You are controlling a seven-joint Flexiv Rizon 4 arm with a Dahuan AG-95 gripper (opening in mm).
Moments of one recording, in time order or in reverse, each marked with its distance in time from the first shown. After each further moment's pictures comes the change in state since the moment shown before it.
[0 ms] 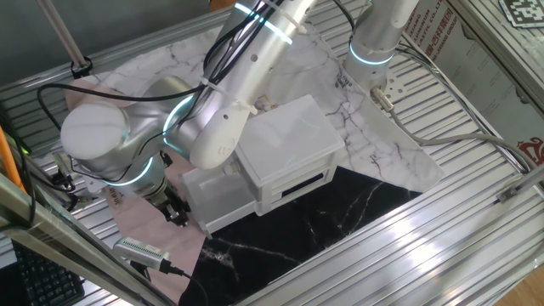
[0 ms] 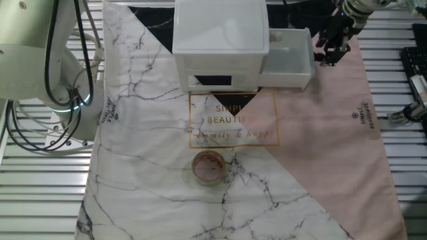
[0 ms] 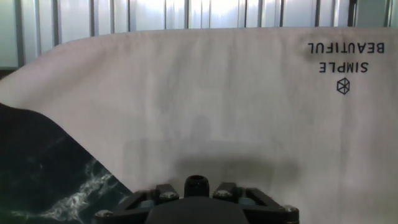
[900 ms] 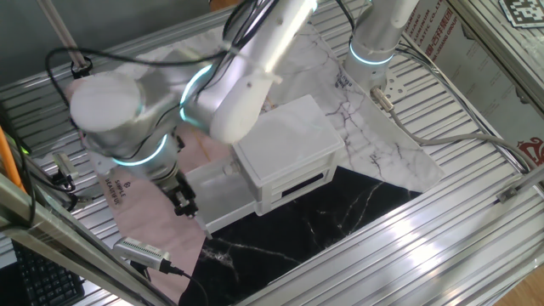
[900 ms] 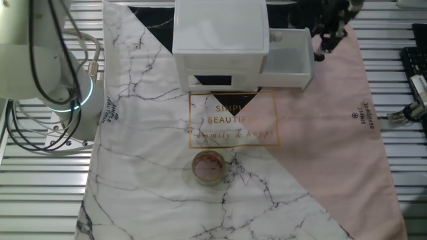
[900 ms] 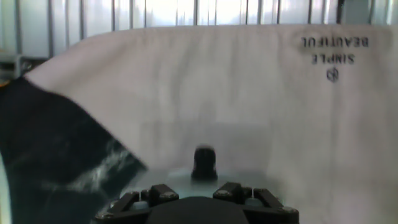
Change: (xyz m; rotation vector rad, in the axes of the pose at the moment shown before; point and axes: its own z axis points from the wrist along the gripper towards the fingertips) arm 0.045 0.014 -0.056 -0.010 -0.012 0.034
